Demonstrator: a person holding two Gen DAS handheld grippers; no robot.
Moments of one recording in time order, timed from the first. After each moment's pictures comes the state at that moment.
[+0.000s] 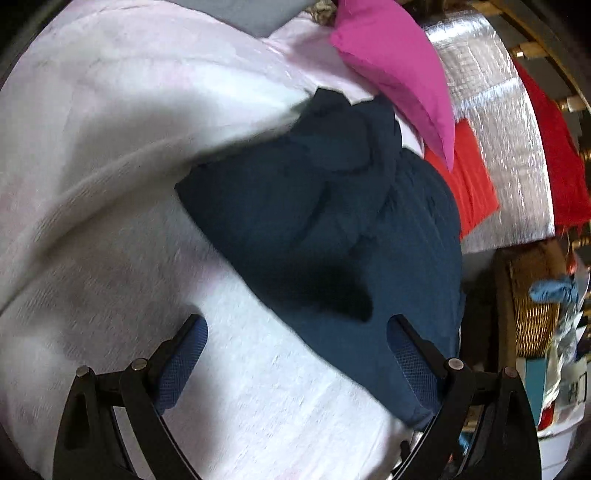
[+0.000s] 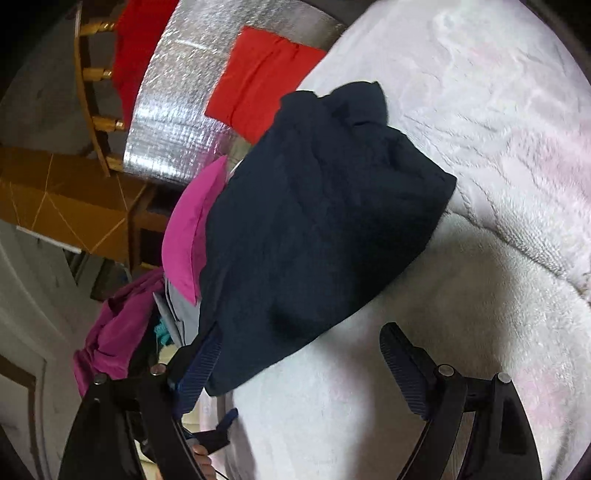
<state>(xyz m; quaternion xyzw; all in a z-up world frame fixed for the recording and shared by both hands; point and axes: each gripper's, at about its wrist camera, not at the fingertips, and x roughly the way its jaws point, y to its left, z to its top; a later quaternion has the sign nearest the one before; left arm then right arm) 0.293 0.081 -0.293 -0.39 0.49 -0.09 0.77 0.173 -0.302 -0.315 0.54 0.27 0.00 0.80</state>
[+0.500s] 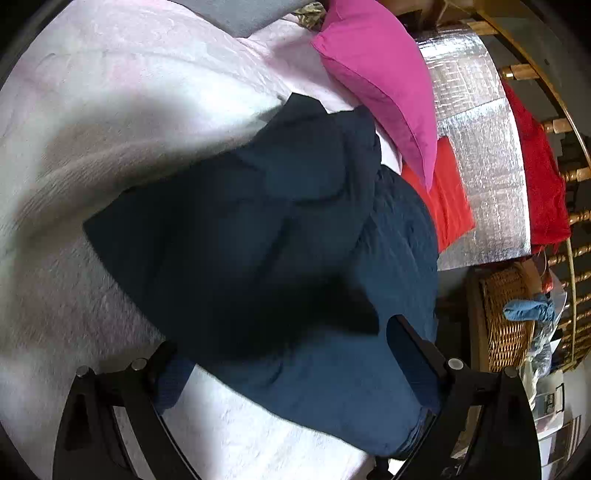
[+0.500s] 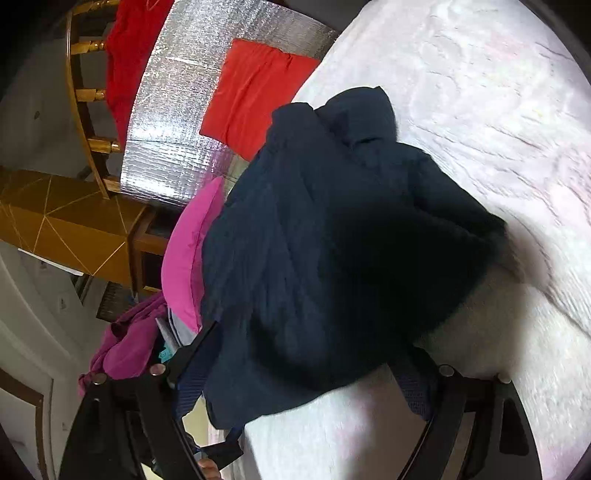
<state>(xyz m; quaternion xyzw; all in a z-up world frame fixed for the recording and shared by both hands) 0.322 0.074 -0.302 -0.44 0.46 -0.13 0.76 0.212 -0.312 -0.315 0.54 0.24 -0.02 0.80</state>
